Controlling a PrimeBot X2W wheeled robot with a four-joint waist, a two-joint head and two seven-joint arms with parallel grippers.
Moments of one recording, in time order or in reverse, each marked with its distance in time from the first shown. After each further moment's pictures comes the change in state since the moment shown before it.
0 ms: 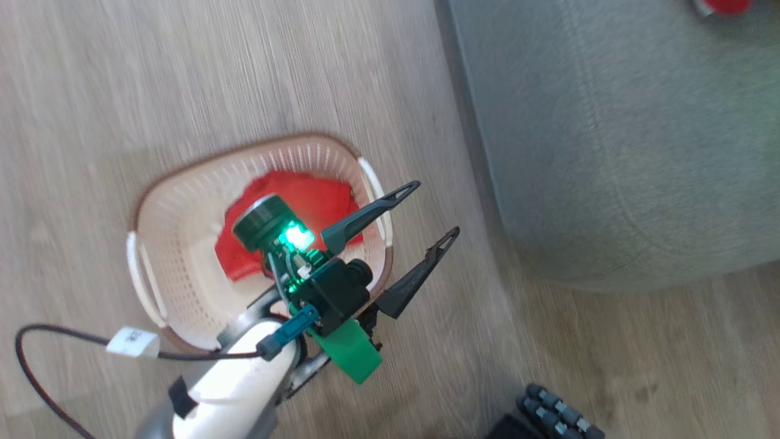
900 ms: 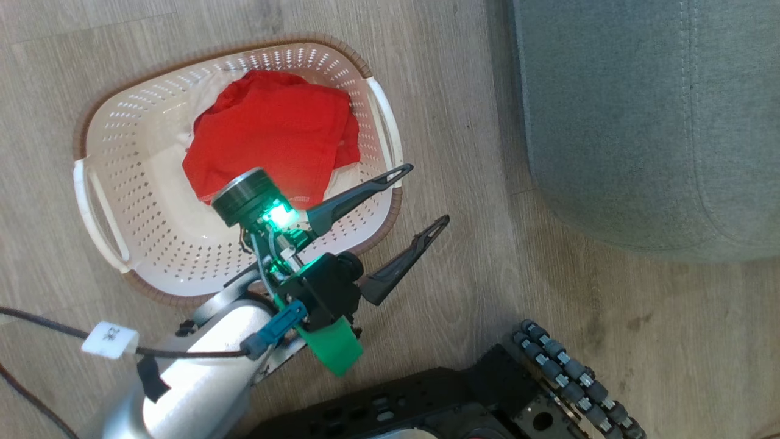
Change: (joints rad) left arm -0.088 0.106 -0.060 -0.054 0.019 0.000 0.000; right arm -0.097 0.019 -0.149 -0.152 0.150 0.000 0.001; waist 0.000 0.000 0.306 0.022
